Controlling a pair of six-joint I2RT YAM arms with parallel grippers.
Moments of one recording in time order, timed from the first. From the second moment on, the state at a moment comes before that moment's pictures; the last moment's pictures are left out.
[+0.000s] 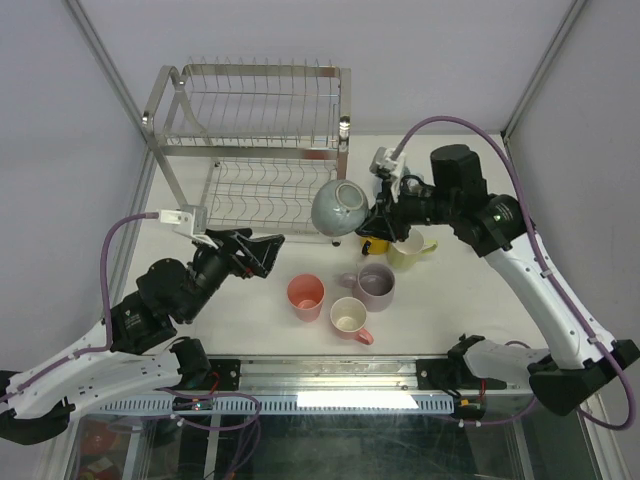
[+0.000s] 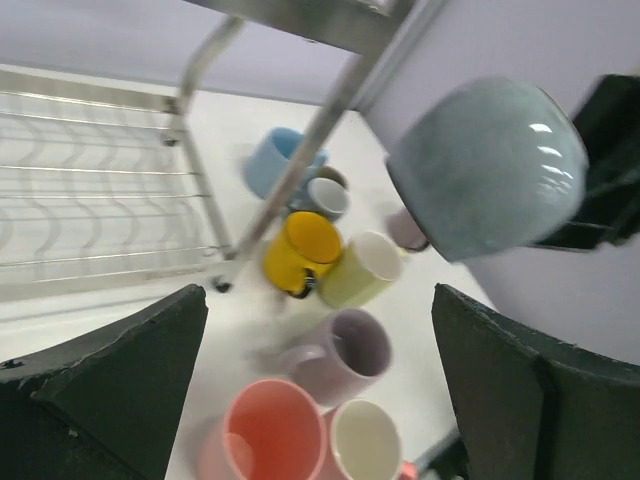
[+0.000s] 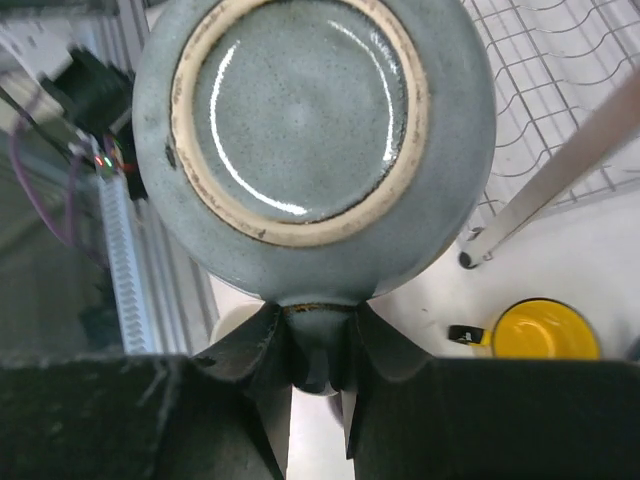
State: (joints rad) left arm -1.05 0.55 0.77 -0.16 -0.48 -0.54; right arm 0.50 1.13 1.36 -0.75 -0.75 -0.18
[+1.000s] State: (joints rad) left arm -1.05 0.17 0.82 -0.54 -0.98 -0.40; right arm 1.02 1.82 1.70 -0.65 -0.05 -0.52
